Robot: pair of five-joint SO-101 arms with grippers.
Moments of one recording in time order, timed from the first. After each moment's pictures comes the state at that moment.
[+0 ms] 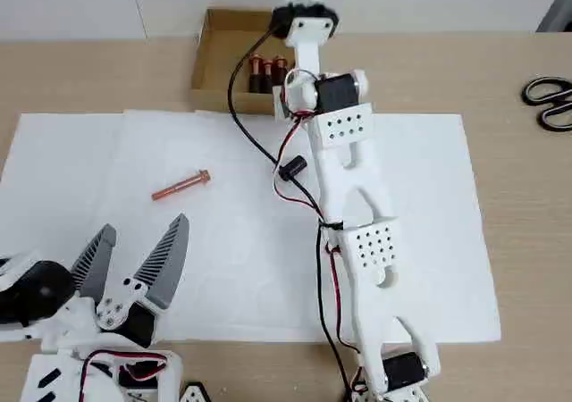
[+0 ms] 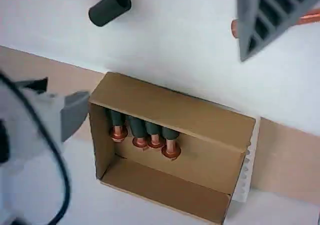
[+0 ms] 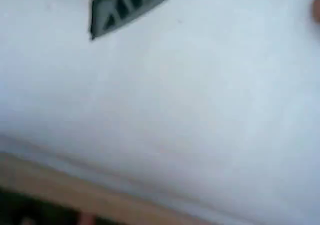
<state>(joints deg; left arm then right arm) -5.0 -103.5 47.9 80.2 22.9 -20.1 65.4 -94.2 96.6 -9.6</state>
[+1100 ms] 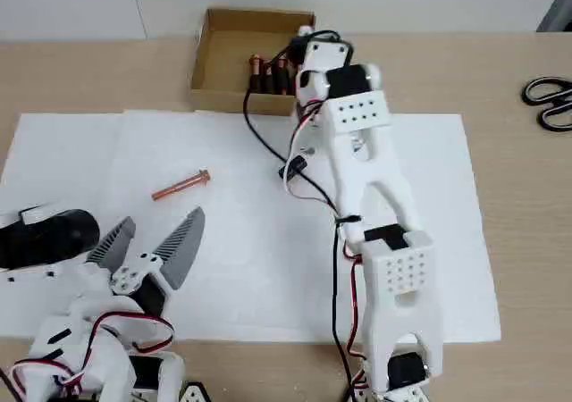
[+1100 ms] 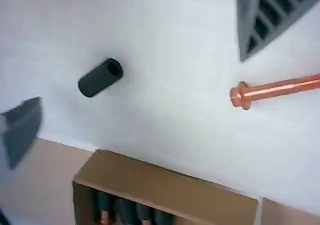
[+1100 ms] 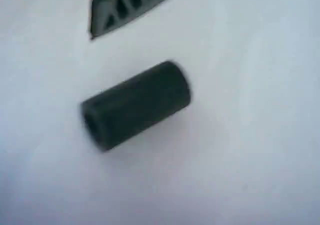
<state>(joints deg) -0.8 -92.1 47.1 81.5 22.9 -19.2 38.9 -50.1 96.6 -11.1</state>
